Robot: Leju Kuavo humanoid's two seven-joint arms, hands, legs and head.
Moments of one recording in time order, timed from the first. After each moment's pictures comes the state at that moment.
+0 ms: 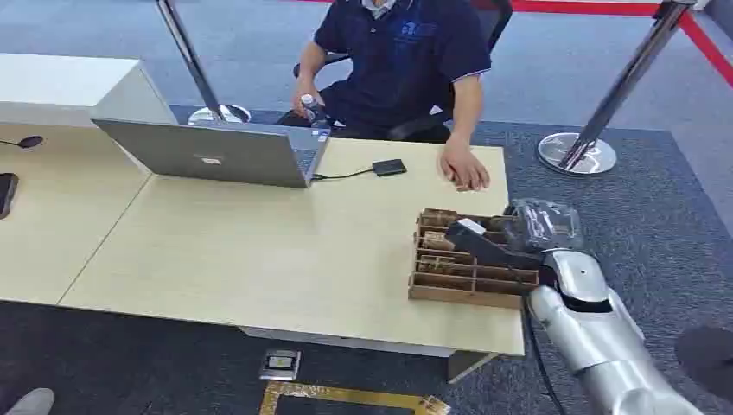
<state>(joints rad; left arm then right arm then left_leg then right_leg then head) -0.08 -0.17 1.22 -0.20 -1.26 -0.05 -0.13 -0.53 -0.03 0.37 -0.64 1.30 -0.26 -0.09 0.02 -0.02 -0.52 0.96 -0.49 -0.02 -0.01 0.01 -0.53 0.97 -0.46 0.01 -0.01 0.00</state>
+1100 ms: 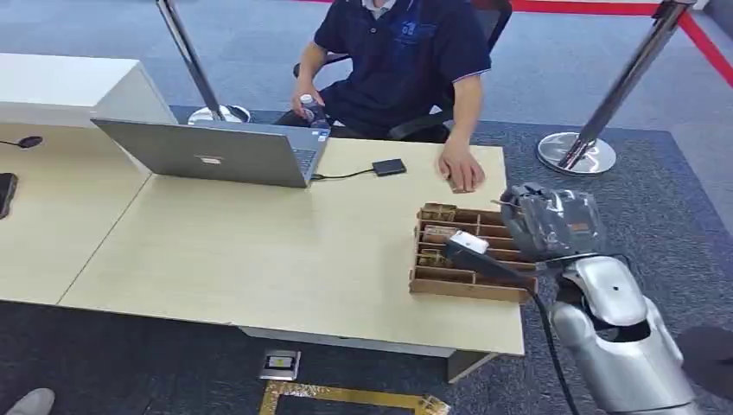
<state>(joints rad) -0.08 -0.17 1.22 -0.19 -1.25 -0.05 -0.13 -0.37 -0.12 0.43 -1.22 1.33 -0.16 -0.18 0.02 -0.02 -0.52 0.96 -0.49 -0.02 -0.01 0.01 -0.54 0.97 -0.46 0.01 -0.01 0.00</state>
